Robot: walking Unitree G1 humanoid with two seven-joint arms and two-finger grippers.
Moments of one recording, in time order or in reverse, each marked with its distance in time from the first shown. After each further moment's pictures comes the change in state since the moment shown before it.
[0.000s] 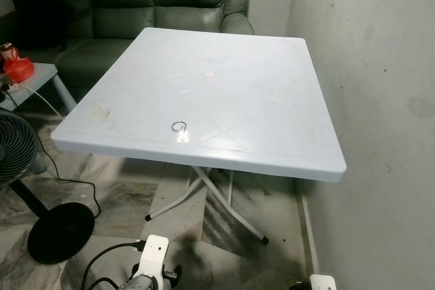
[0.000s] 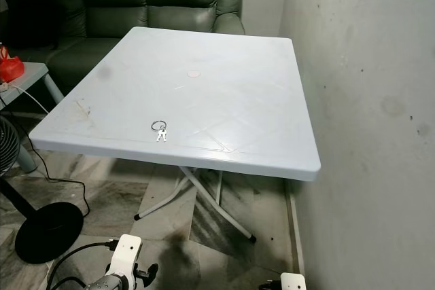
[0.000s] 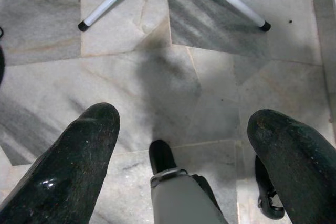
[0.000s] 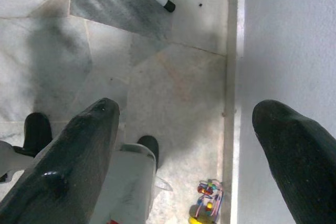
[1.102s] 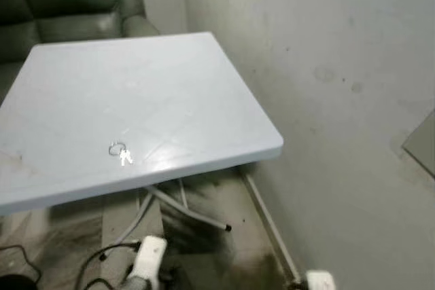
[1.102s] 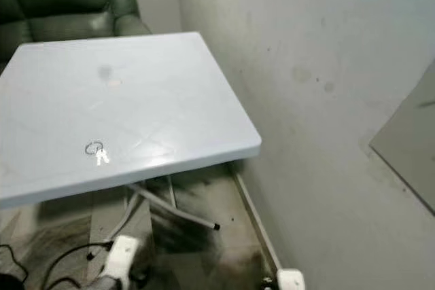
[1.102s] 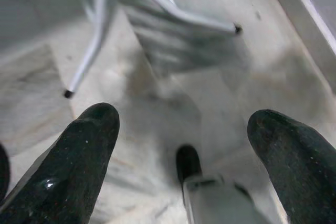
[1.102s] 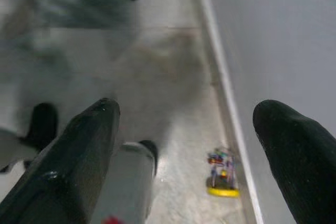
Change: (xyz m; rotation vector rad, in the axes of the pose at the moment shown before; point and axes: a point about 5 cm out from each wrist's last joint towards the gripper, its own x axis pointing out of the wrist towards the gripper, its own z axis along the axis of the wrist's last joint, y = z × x) left arm 0.000 0.008 0.008 0.039 -0.035 0.019; right arm 0.001 0.006 0.000 -0.085 0.011 0.007
